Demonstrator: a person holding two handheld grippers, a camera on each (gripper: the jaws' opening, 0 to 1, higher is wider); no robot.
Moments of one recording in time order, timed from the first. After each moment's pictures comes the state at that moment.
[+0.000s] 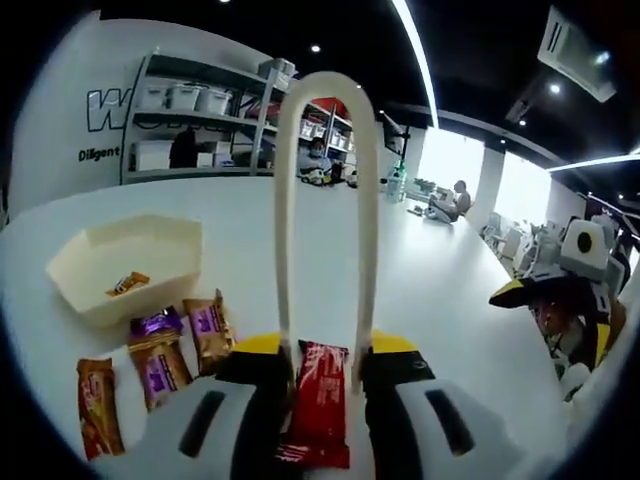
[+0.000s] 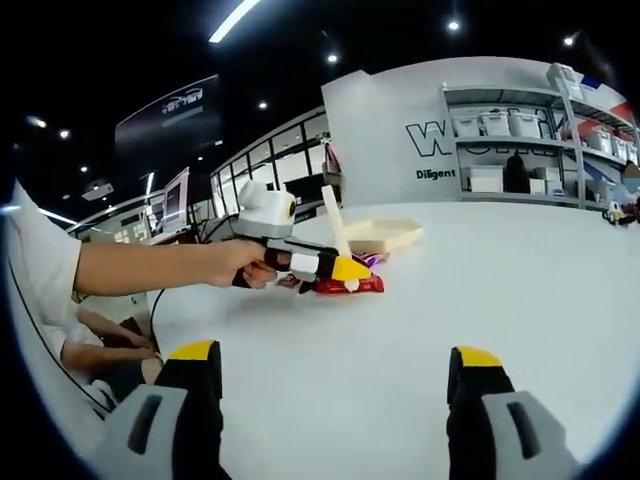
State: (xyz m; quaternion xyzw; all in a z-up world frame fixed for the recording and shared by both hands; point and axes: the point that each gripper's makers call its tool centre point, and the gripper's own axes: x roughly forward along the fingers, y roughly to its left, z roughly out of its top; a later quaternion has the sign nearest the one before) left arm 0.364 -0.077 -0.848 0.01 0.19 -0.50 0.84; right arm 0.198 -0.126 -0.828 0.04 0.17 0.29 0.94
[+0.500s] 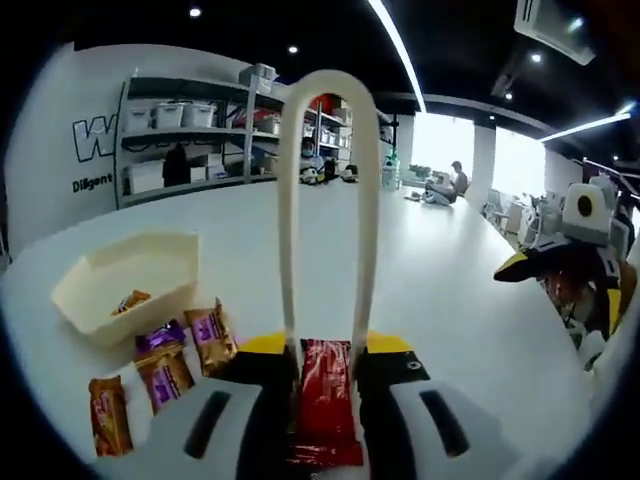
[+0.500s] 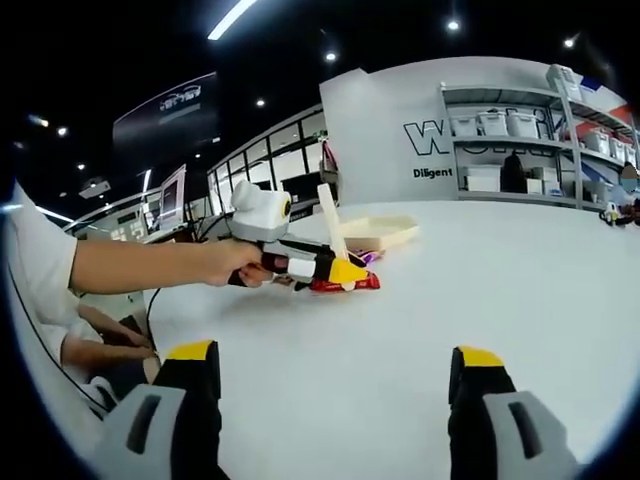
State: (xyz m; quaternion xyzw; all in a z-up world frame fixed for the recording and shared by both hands) left arm 0.372 -0.073 -0.850 0.06 0.16 -0.50 0.85; right arm 0.199 -0.129 -0.831 0.03 0.18 0.28 0.94
